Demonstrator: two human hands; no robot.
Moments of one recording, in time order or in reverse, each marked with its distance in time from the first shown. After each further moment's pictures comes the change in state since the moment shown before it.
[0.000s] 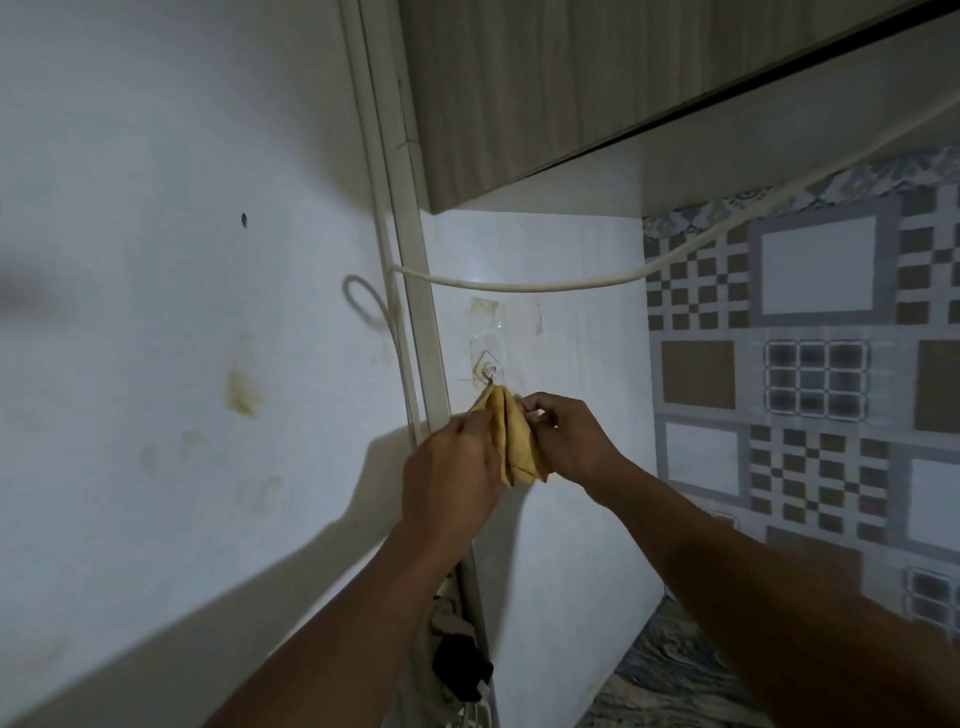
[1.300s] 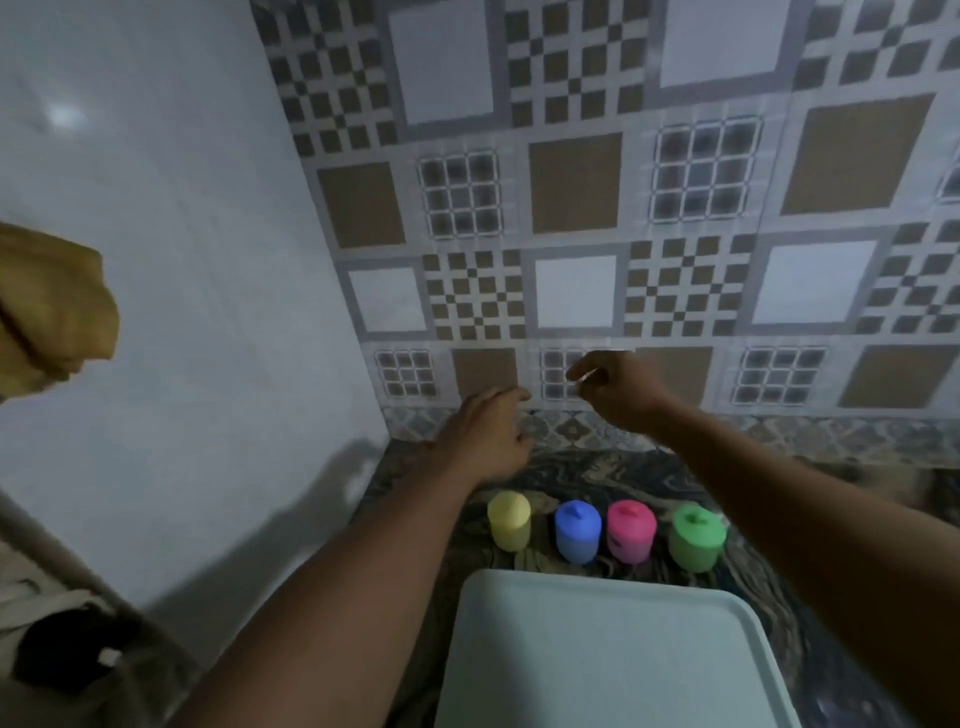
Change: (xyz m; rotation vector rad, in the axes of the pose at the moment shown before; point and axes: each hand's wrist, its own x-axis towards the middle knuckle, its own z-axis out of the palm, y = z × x) left_hand -0.094 0.261 0.220 -0.565 -0.923 0.309; right_hand -0.223 0.149 -0.275 -0.595 0.302 0.618
